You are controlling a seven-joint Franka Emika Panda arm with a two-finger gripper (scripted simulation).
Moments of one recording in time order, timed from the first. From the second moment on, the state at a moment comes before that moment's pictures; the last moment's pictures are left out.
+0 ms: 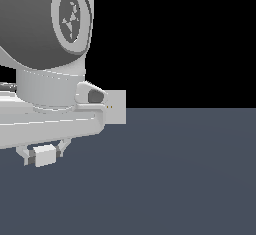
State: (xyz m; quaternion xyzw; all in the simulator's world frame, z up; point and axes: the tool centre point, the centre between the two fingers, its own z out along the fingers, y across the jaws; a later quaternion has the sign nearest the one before) arm -0.061 0.151 0.012 -0.92 -0.35 -0.18 0.07
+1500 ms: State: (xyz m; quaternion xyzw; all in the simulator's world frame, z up) arm -0.017 0.112 0.060 -0.97 -0.17 -0.20 0.04
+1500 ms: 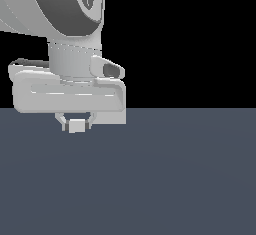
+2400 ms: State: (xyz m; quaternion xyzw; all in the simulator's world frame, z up) arm 0.005 0.061 0.098 -0.98 0.00 -0.20 0.00
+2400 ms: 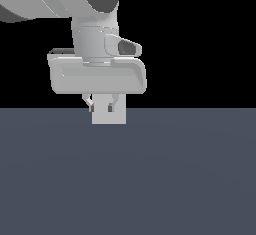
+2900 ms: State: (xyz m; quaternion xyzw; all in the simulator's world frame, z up) arm 0.005 0.057 0.100 -0.98 0.01 -0.20 0.00
